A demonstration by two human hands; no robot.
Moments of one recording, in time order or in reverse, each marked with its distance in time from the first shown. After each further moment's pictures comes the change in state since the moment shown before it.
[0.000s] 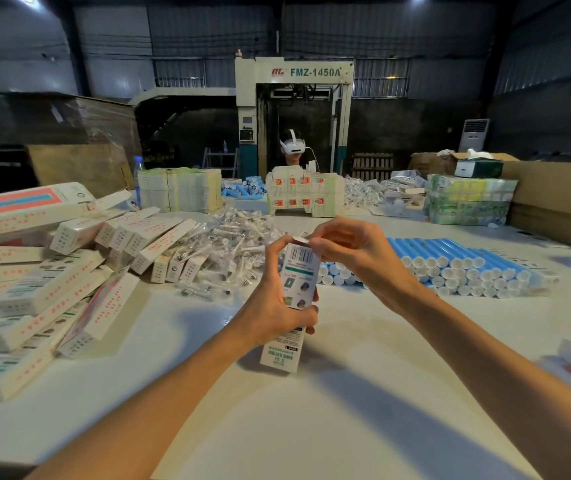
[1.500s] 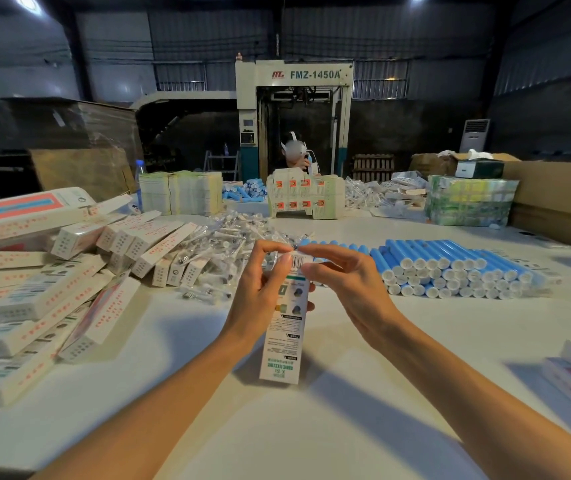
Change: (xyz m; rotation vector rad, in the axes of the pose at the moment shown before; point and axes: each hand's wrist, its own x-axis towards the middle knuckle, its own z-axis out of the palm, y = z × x) left_hand -0.005 0.017 -0.003 -0.188 0.218 0.066; right_hand -0.024 0.019 0.035 0.257 0.125 0.114
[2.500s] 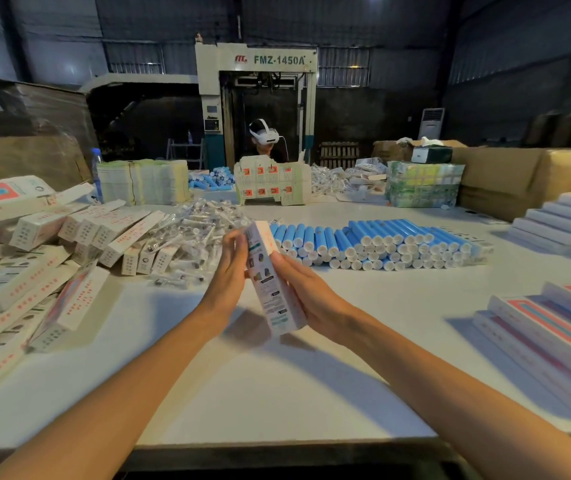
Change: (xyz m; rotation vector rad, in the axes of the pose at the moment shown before) left_hand 0.006 -0.026 -0.007 0.027 -0.006 -0.200; right_hand -0.037 0.010 0.021 0.036 -0.166 0.350
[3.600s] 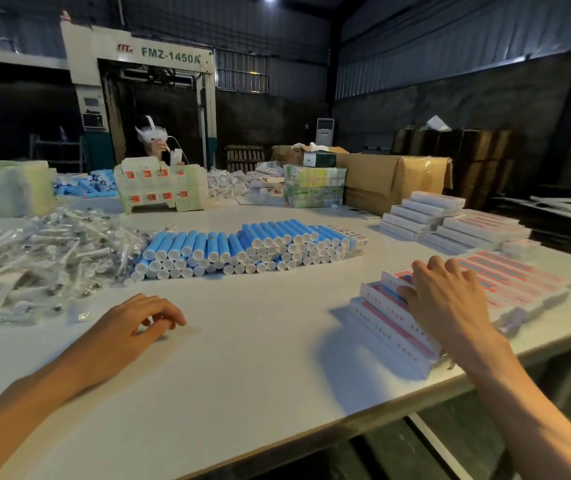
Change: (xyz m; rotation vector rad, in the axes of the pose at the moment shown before) left_hand -0.017 -0.014 0.008 0.712 -0.463 0.228; right_hand -0.228 -0.059 -0.195 -1.827 0.939 0.541
